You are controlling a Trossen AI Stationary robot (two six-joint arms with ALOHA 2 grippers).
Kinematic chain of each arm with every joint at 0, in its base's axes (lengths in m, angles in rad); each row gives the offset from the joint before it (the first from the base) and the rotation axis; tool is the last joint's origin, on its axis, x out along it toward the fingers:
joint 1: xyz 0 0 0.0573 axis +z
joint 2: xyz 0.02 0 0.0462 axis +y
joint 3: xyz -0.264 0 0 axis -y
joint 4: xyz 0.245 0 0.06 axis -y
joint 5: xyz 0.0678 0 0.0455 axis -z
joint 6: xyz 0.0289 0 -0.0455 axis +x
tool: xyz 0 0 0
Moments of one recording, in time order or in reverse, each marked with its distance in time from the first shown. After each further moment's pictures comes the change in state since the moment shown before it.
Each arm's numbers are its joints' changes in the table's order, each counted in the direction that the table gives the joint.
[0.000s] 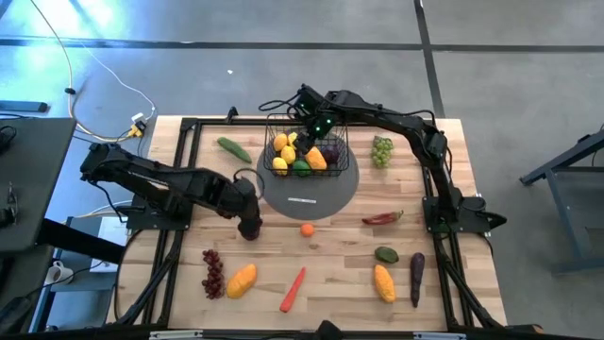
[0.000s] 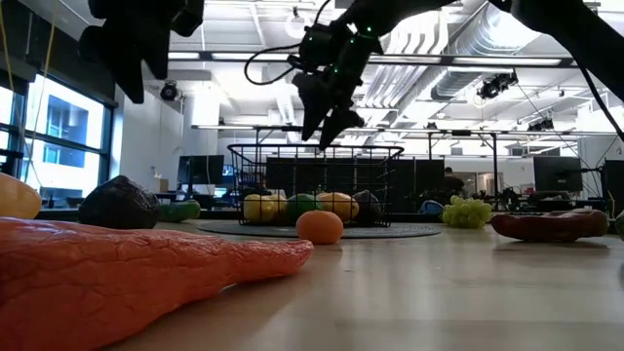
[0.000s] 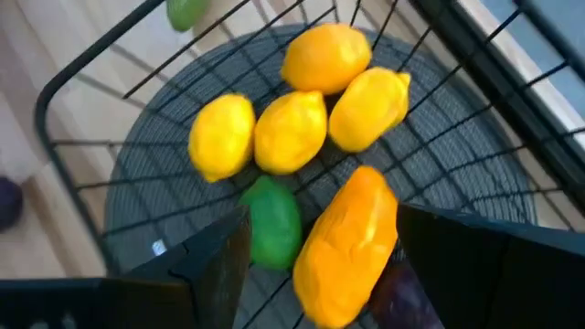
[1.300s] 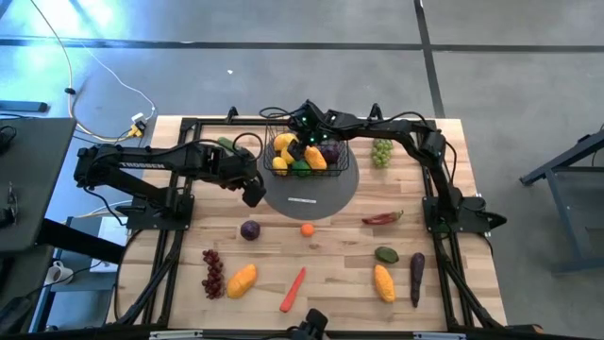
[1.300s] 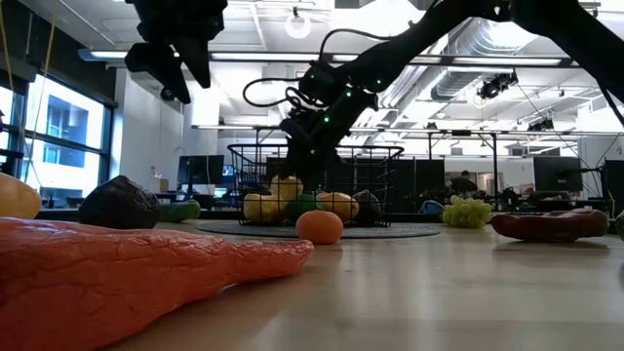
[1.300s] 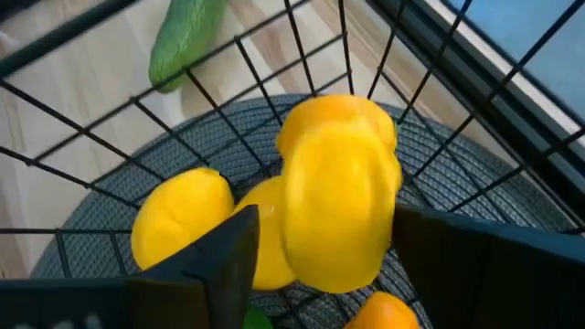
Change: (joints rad) left arm 0.268 -0.070 0.000 0.081 -0.067 0.278; right arm -0.016 0.017 -0.383 0.675 -0.012 -0.050
